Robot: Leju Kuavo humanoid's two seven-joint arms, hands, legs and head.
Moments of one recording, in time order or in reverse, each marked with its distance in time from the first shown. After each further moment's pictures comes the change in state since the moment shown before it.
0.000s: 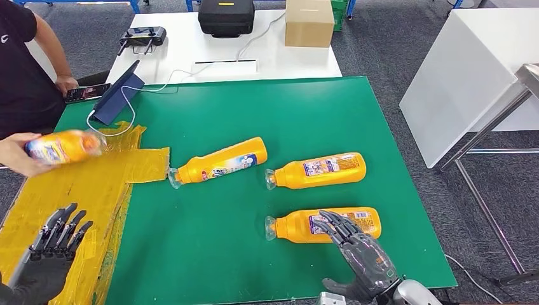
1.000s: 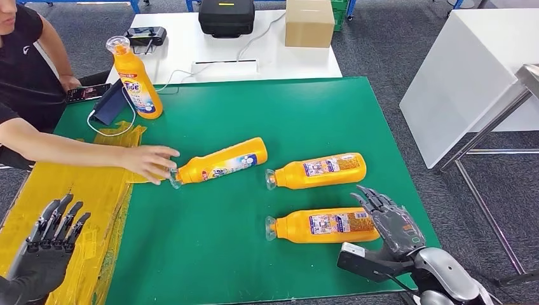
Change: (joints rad) left arm -0.034 -0.004 -0.019 -0.016 0.094 0.032 0.074; right arm -0.121 0.010 -0.192 0.109 0.061 0.210 0.071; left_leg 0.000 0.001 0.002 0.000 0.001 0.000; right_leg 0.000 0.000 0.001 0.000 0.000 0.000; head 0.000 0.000
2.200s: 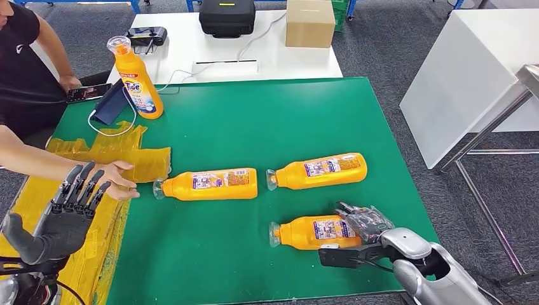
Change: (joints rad) left arm -0.176 0.083 -0.189 0.090 0.118 0.113 0.085; right arm -0.308 -0.070 0.333 0.325 0.035 0.256 0.086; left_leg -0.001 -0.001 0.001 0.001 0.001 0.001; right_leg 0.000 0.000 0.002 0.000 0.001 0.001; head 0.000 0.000
